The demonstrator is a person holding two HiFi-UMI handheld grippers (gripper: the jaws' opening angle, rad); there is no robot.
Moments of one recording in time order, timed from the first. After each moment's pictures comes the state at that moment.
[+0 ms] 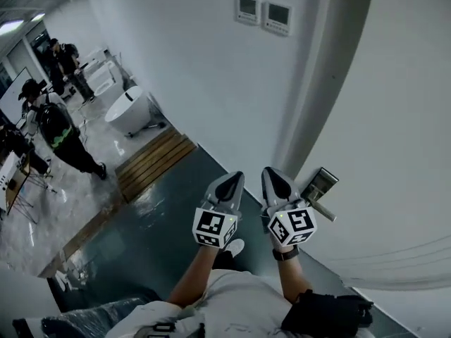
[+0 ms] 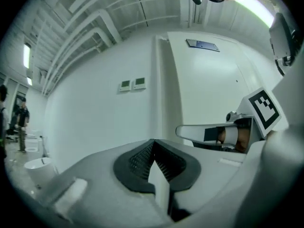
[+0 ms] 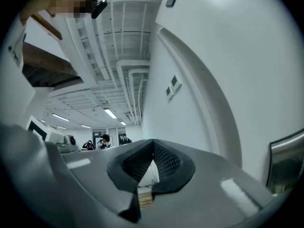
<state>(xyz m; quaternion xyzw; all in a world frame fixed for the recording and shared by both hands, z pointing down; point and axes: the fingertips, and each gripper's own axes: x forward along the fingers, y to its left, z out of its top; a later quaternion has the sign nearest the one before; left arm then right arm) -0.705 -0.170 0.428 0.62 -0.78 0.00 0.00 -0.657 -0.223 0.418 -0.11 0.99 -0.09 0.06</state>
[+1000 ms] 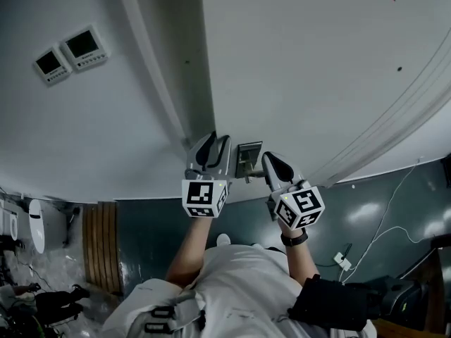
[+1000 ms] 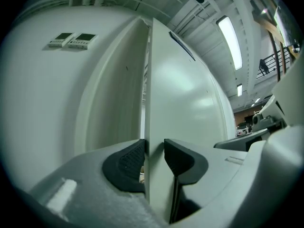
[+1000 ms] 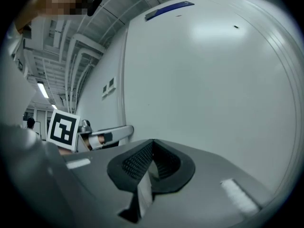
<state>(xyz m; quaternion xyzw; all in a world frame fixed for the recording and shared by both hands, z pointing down) -0.594 -0.386 0.411 0.86 -0.51 -0.04 -0.01 -0.478 -0.335 0.437 -0.49 0.87 -0.09 0.00</state>
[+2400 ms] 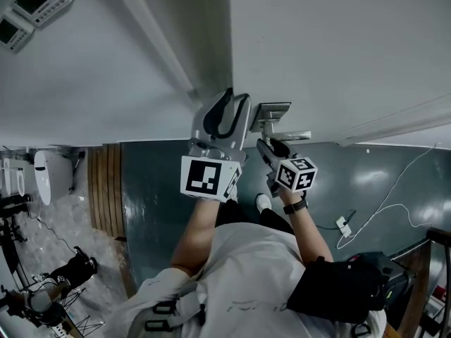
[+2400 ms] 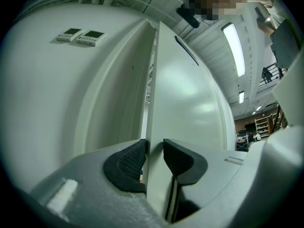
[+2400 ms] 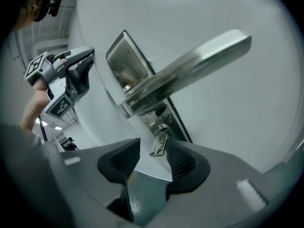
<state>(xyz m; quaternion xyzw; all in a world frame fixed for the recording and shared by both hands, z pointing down) -0.595 -0.384 0.408 0.86 -0.51 -0.07 0.02 -0.500 -0.330 0.679 -0.43 0.83 -0.35 -0.08</state>
